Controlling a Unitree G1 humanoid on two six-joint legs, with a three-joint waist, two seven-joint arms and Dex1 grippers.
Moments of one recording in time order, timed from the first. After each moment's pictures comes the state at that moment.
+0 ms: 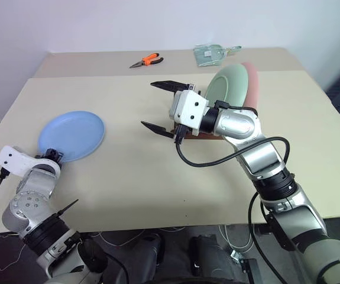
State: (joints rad) left arm -0.44 0.12 0.92 -0.15 -0.68 0.93 0.35; right arm -0.77 -0.39 0.33 -0.08 0.05 0.09 0.71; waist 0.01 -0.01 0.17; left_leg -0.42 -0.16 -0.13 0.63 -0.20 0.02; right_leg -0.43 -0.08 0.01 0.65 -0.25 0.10
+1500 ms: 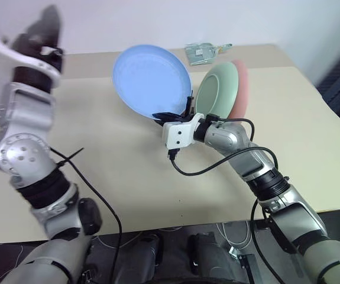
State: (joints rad) left arm -0.68 0.40 0.59 -0.30 -0.68 0.62 0.11; right arm -0.76 -0.36 0.38 0.14 -0.37 -0.23 0.55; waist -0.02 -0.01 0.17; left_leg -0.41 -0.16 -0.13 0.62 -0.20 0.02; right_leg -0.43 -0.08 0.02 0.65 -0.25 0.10
